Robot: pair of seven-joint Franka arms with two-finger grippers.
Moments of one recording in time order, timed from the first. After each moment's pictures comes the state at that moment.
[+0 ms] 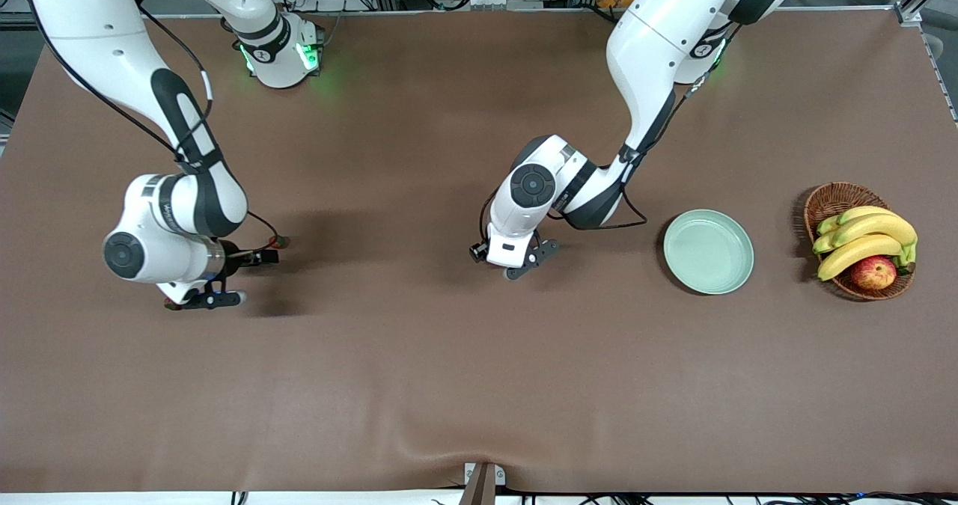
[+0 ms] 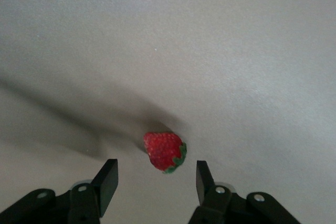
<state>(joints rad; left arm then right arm) -0.57 0.79 -0.20 -1.56 -0.03 2.43 -1.31 0.06 0.54 -0.04 -1.92 0.14 2.17 -0.14</state>
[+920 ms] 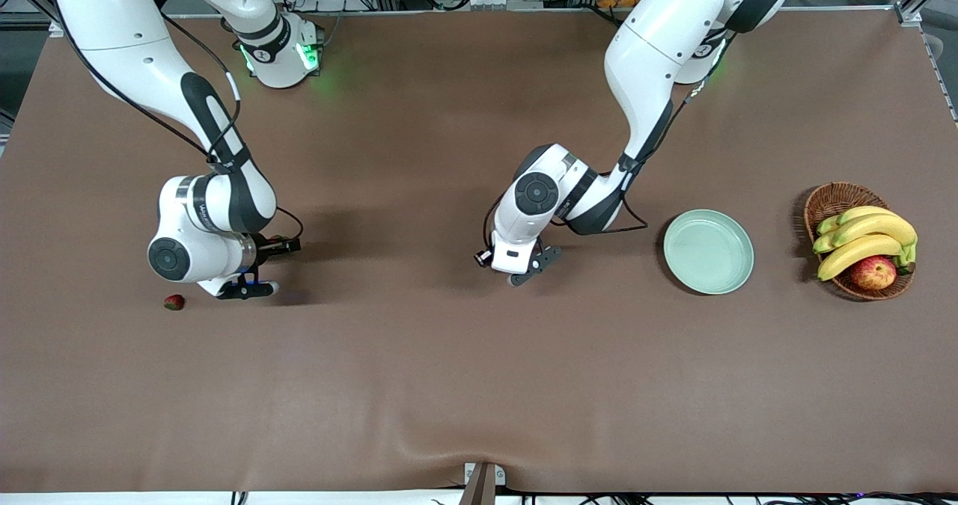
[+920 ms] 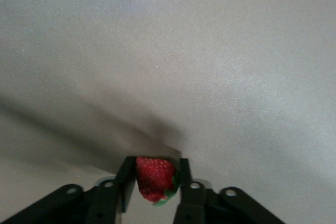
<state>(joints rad) -0.57 0.82 -0.19 -1.56 -0.02 2.48 -1.30 0.12 0.55 -0.04 -1.94 0.14 2.11 -0.08</state>
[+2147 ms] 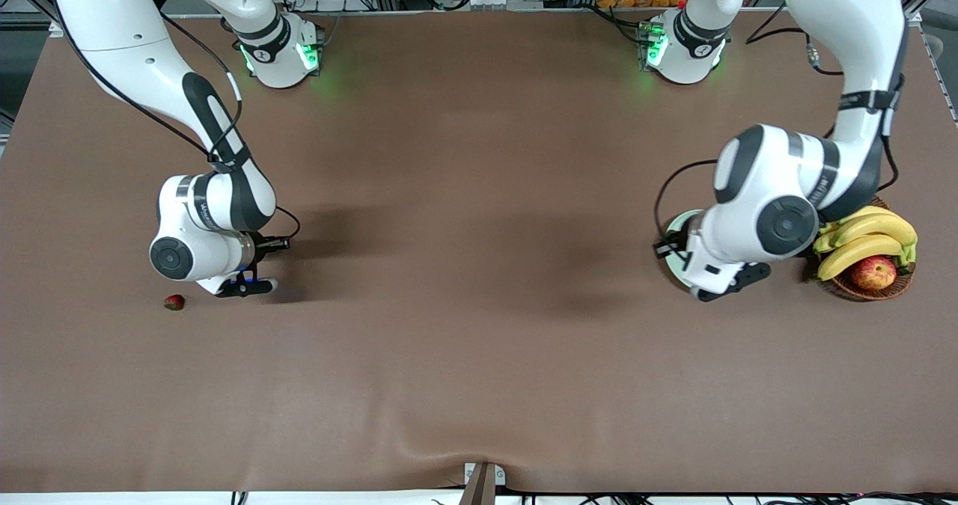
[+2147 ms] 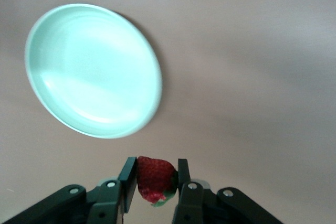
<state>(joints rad) -0.07 0.40 -0.18 -1.75 0.03 1.84 -0.58 0.12 0.55 -0.05 -1.95 0.10 2.11 -0.08</state>
